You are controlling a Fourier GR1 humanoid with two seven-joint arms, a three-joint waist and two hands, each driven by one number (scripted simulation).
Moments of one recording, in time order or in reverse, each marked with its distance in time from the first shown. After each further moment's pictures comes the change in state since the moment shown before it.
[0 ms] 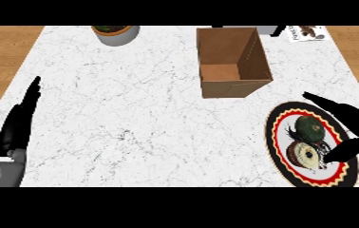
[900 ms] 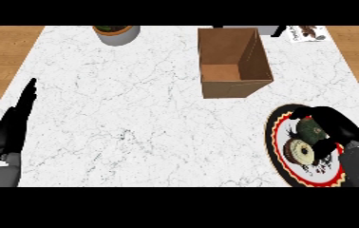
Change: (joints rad) left arm 0.030 -0.038 0.075 -0.051 -0.054 -0.067 0.004; right arm -0.013 0.143 -0.022 0.048 0.226 -0.135 0.130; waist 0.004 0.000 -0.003
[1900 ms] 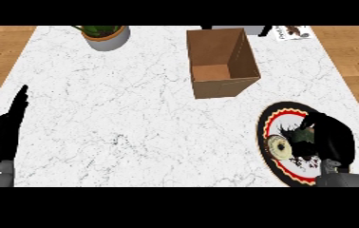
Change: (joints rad) left arm 0.046 -0.005 0.041 -0.011 -0.018 0.000 0.008; right arm 0.214 0.217 -0.059 -0.412 0.252 -0.349 0.719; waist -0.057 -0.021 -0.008
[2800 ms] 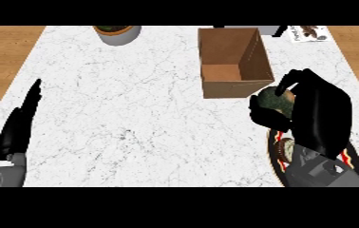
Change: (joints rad) left arm -0.048 -0.036 -0.022 0.007 -0.027 -0.020 -0.006; right arm -0.236 0.180 0.190 -0.557 0.248 0.265 0.358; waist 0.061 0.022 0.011
